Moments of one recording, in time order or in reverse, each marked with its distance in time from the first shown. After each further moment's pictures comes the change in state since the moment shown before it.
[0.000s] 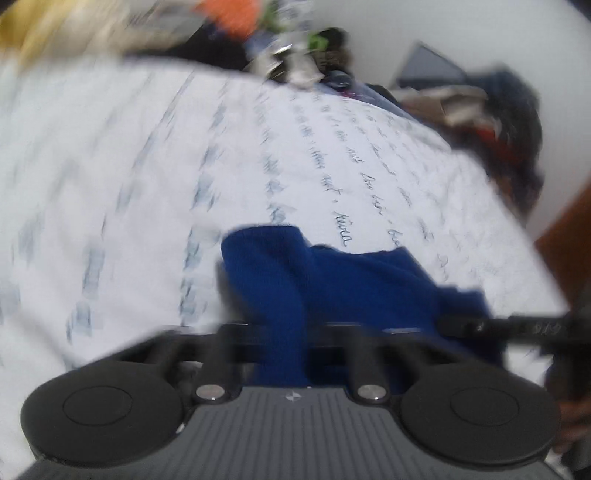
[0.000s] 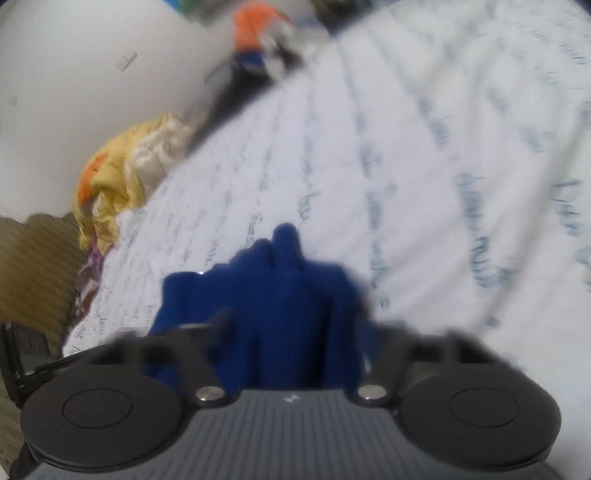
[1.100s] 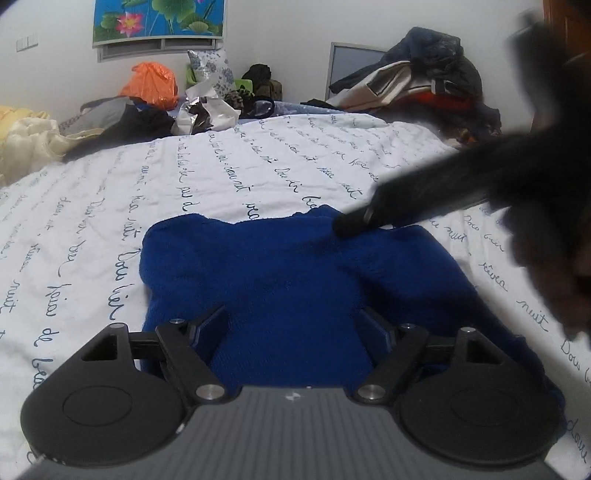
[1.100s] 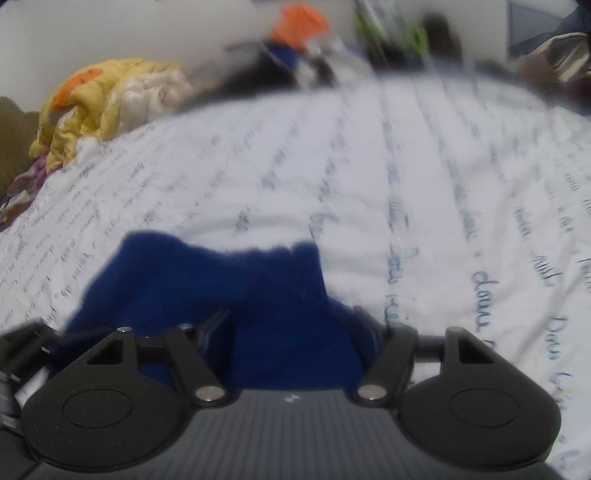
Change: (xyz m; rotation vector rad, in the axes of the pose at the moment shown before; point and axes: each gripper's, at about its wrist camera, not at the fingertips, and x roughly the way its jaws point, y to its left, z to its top) left arm -0.021 -0.068 -0.065 0.284 -0.128 0.010; right arm 0.005 0.064 -0.022 -0.378 -0.097 -0.270
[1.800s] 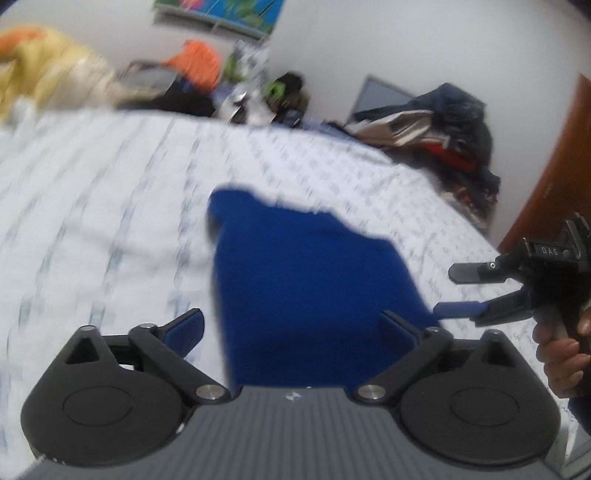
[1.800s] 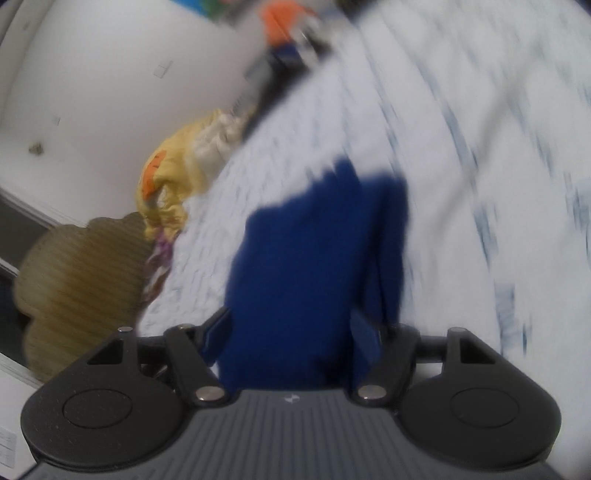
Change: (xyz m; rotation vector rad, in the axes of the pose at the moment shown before) left arm -0.108 0.035 -0.045 -0.279 -0.008 -0.065; right arm -0.085 -0.075 -0.084 0.502 0.097 0.510
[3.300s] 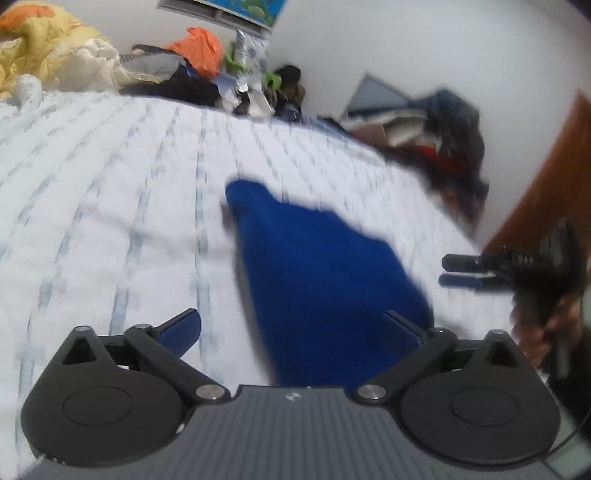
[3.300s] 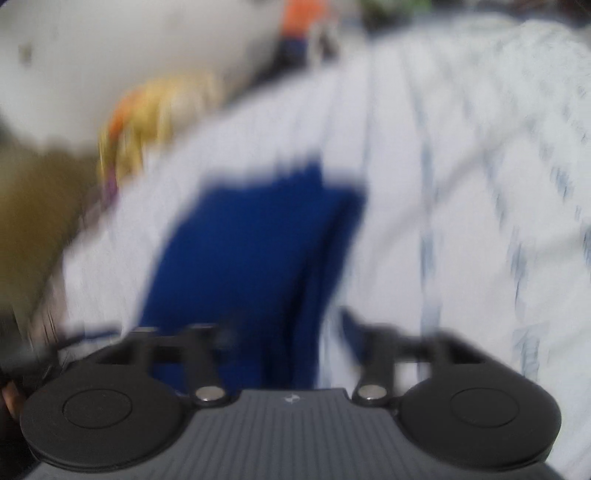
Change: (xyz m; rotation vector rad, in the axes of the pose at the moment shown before) left arm -0.008 0.036 0.018 -0.072 0.011 -0.079; right arm -0.012 0.022 0.004 -0.289 -0.079 -0.229
